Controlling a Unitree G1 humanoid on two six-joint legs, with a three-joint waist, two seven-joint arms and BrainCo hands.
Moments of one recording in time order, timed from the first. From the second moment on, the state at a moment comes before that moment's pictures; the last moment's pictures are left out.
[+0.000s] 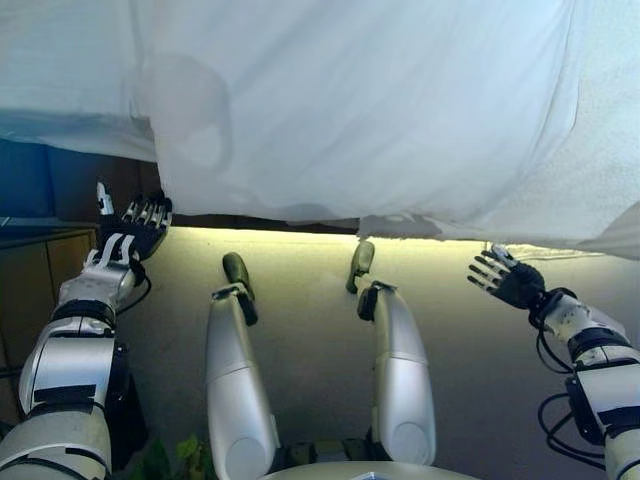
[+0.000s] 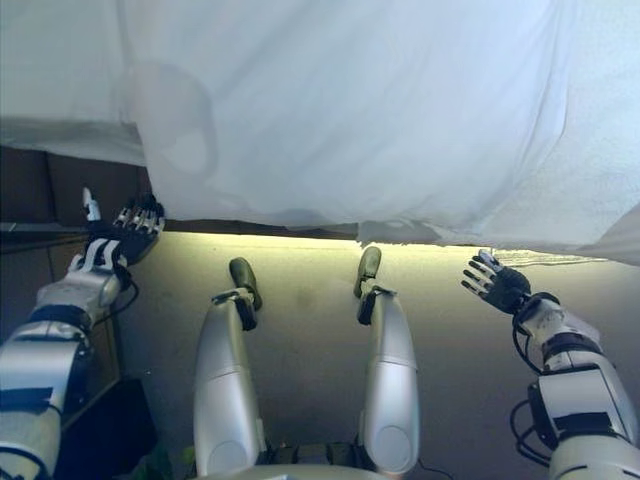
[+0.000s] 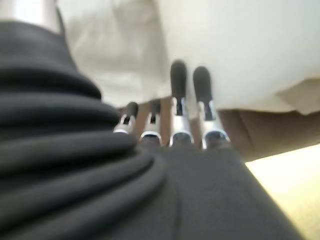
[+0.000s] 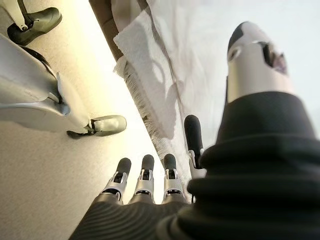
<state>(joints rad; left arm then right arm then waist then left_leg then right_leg) -0.76 0.70 -0.03 1.32 -1.63 0.31 -0.41 -0.61 -0.72 0.17 1.22 1.03 0.28 0.48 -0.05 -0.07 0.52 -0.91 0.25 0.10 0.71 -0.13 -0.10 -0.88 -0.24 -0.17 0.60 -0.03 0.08</state>
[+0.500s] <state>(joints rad) -0.58 0.65 0.03 1.28 -1.56 0.29 -0.44 -0.57 -0.65 0.16 1.22 1.03 0.26 0.49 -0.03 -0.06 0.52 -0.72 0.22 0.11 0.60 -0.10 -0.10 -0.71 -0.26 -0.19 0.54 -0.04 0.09</state>
